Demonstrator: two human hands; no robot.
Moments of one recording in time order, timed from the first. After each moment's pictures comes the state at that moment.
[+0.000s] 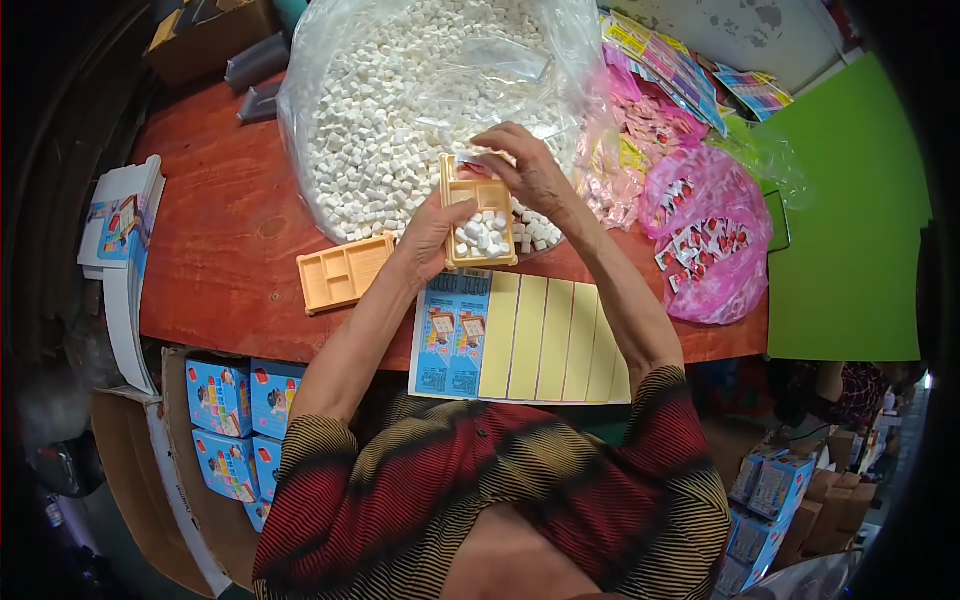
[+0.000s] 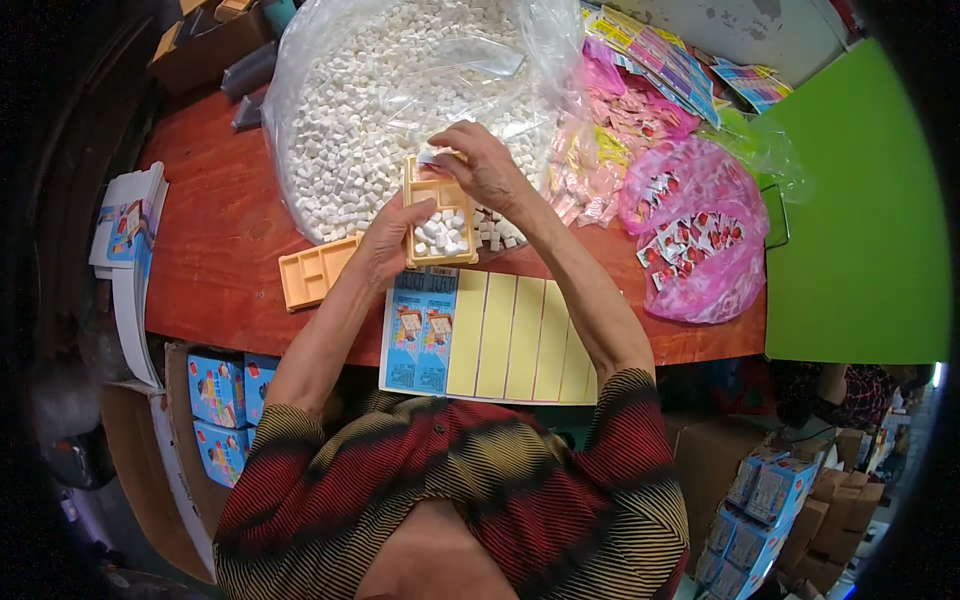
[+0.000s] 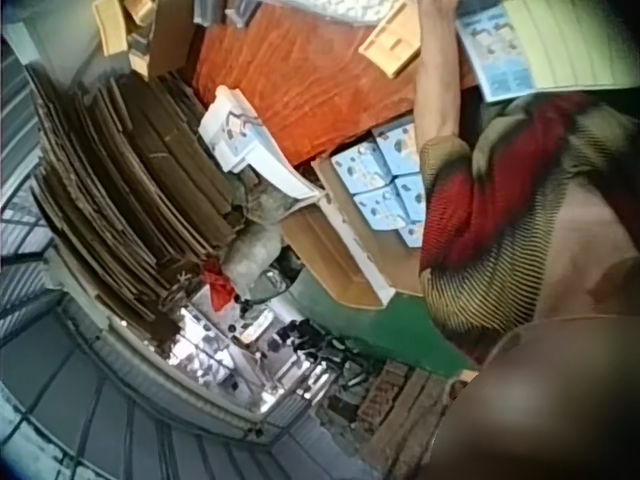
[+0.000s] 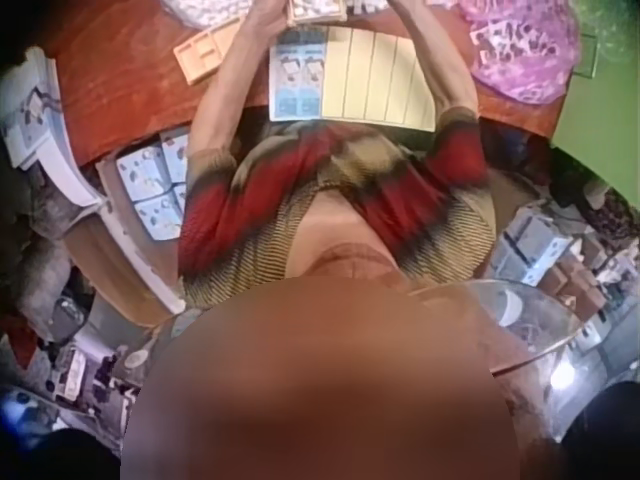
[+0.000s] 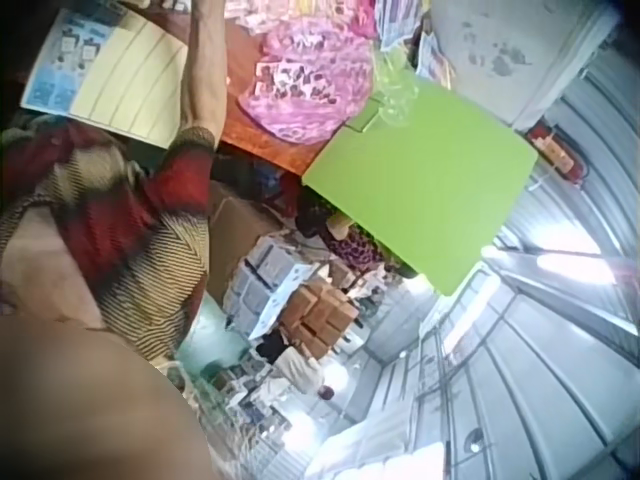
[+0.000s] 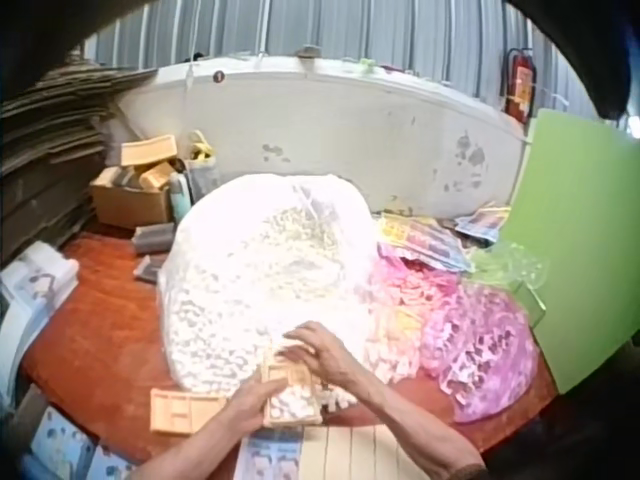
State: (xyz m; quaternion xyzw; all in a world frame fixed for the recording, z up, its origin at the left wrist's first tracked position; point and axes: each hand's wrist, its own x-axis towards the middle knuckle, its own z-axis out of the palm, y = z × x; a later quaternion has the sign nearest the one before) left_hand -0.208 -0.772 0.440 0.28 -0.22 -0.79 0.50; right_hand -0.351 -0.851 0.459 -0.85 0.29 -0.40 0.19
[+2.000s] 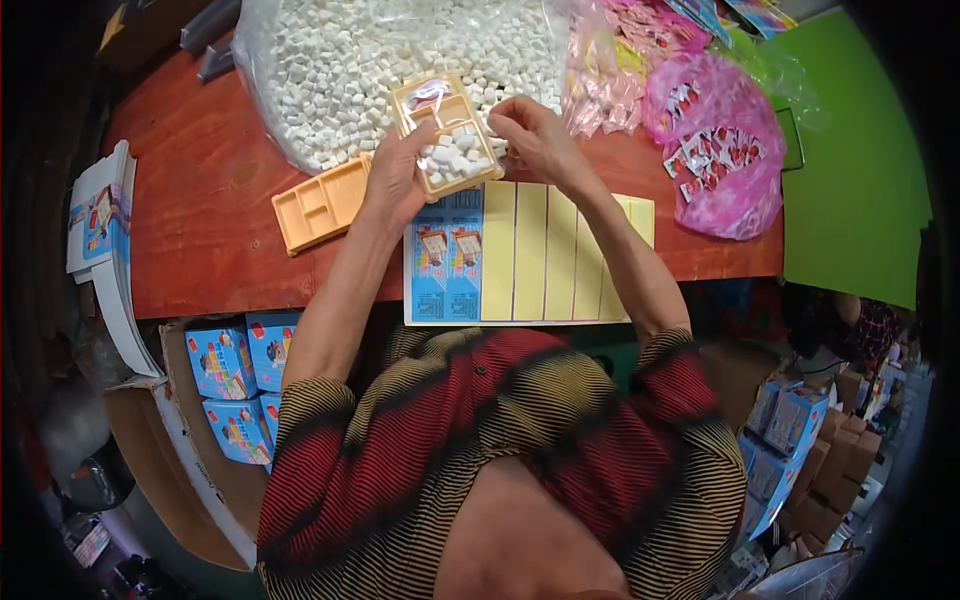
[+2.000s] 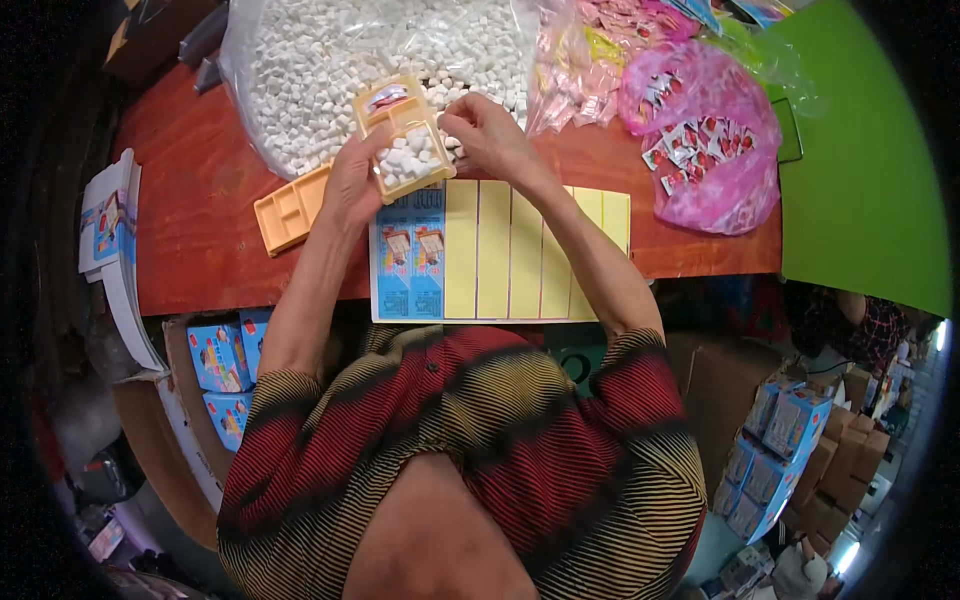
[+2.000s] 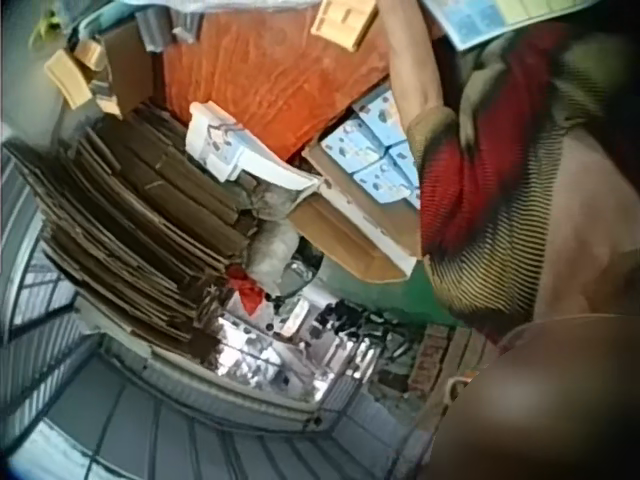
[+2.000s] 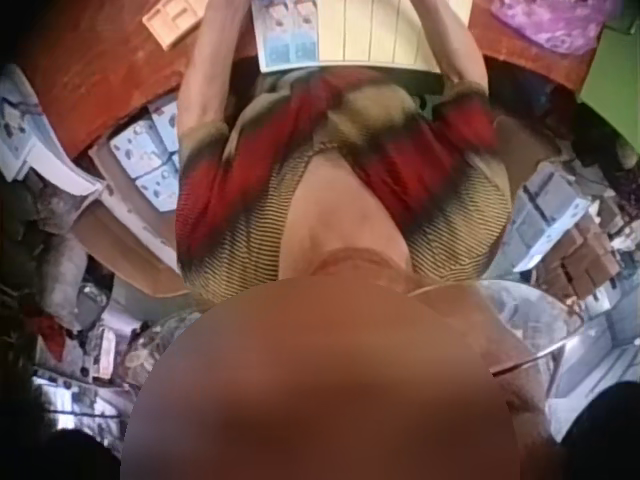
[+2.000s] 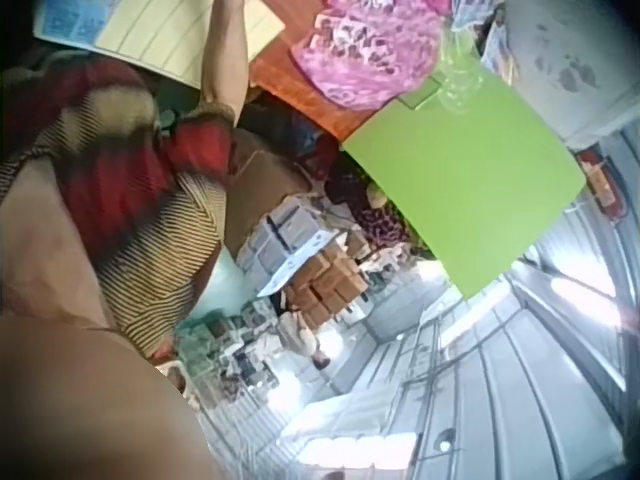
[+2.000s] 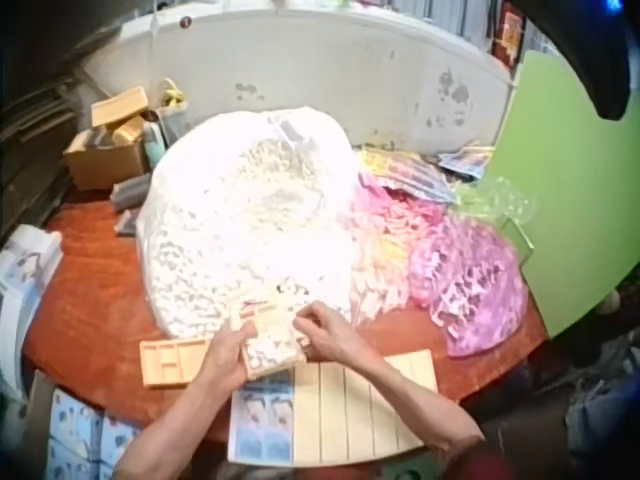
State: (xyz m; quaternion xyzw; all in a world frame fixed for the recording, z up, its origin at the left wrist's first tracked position) left_hand -0.200 -0.754 0.422 0.33 -0.21 -0.74 0.55; right_hand -0.371 -0.775 0.449 -0.62 0.49 -0.34 0.51
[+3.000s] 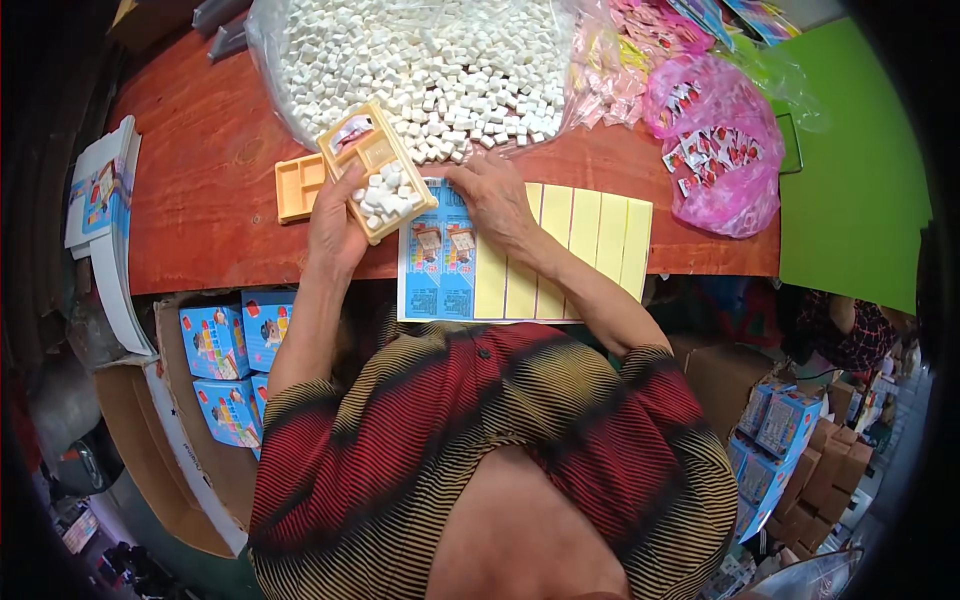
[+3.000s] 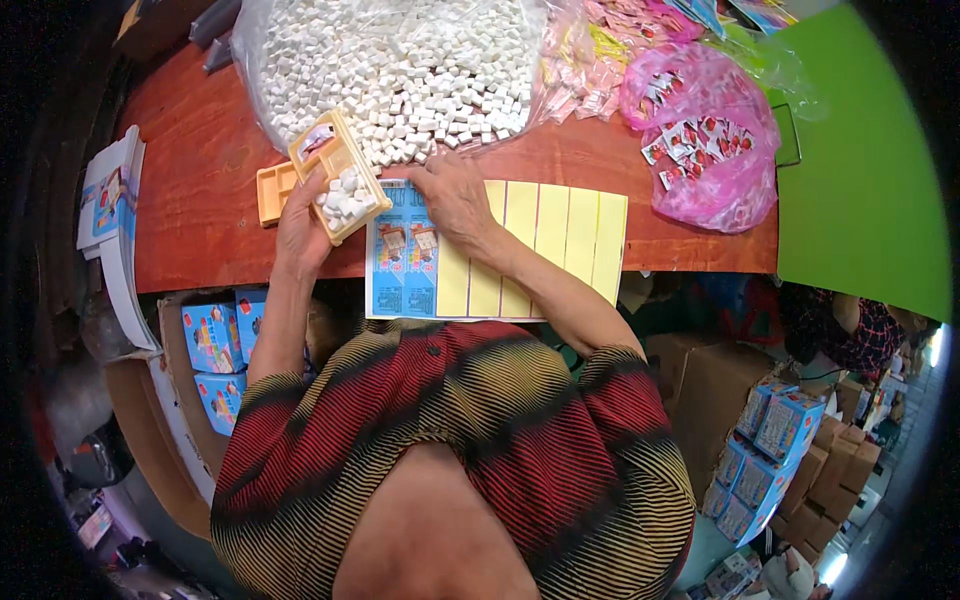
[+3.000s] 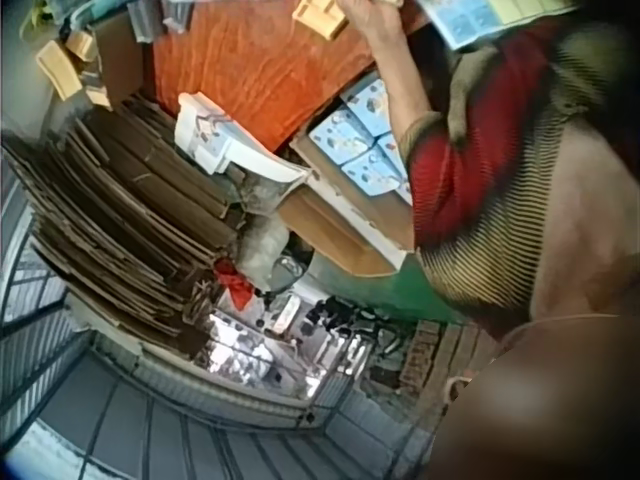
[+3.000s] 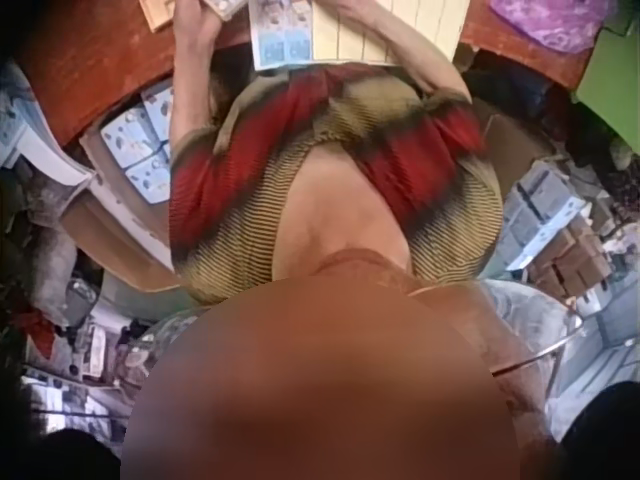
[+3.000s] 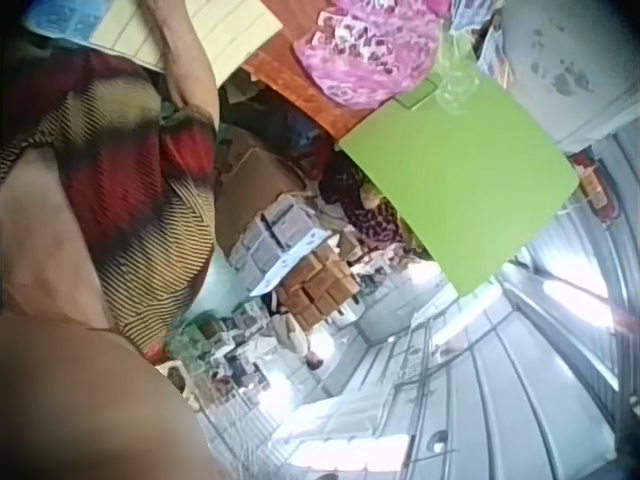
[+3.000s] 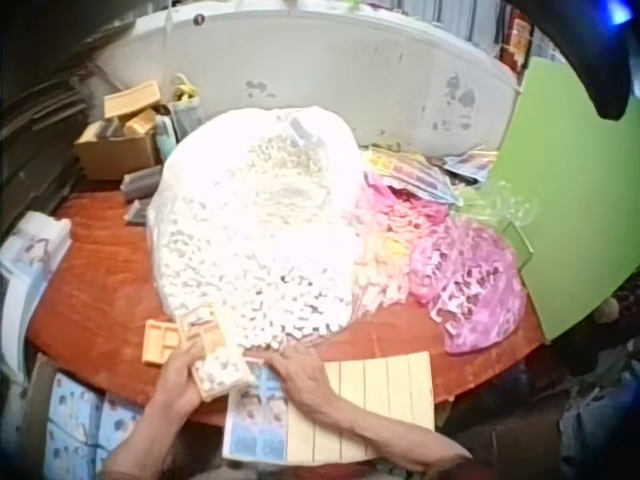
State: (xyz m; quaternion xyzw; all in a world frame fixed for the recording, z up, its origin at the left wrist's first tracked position) left_hand -0.147 -0.686 0.426 0.35 -0.12 -0.70 0.62; right_hand -0.335 -0.711 0.401 -0.85 0.42 -0.30 0.12
